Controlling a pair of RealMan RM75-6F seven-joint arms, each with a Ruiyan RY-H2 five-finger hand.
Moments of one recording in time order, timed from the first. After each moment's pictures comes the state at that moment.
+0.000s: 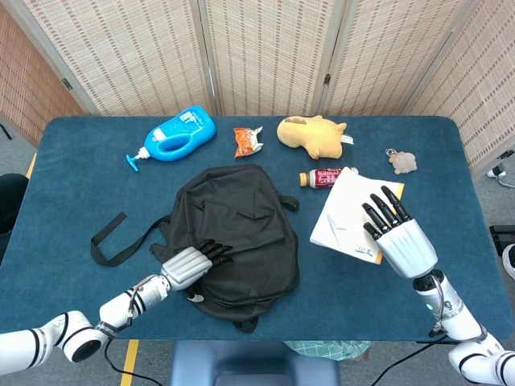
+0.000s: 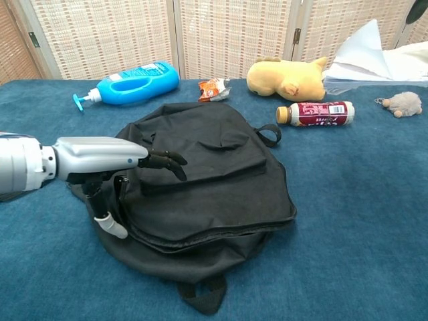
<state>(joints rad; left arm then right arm) -0.79 -1.40 -0.08 -1.56 1.50 0.67 0.01 0.45 -1.38 0.06 -1.17 -1.80 1.69 -0.25</state>
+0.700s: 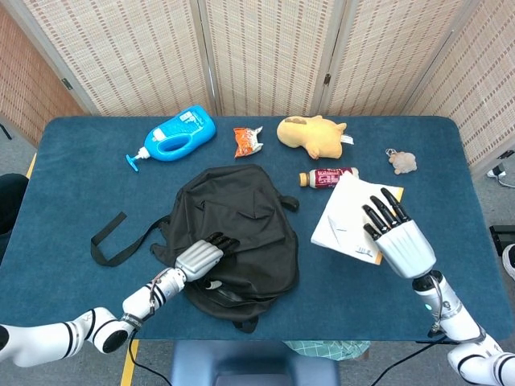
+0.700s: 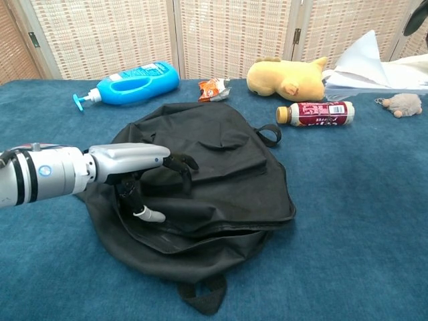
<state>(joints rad) -0.83 -1.57 -0.10 -1.40 1.36 0.70 0.01 0.44 -1.41 0.07 -1.14 -1.80 1.67 -0.22</state>
